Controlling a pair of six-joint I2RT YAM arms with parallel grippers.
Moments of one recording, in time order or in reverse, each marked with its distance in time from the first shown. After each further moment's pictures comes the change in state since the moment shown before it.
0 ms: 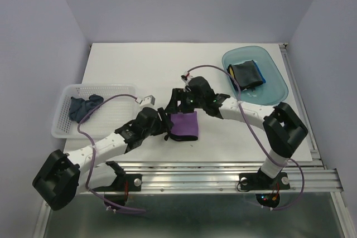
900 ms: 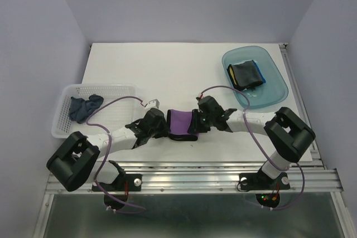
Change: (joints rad) left arm 0.000 0.232 0.003 0.063 0.003 -0.003; right arm -0.010 -0.108 -0.318 -0.066 0.146 0.035
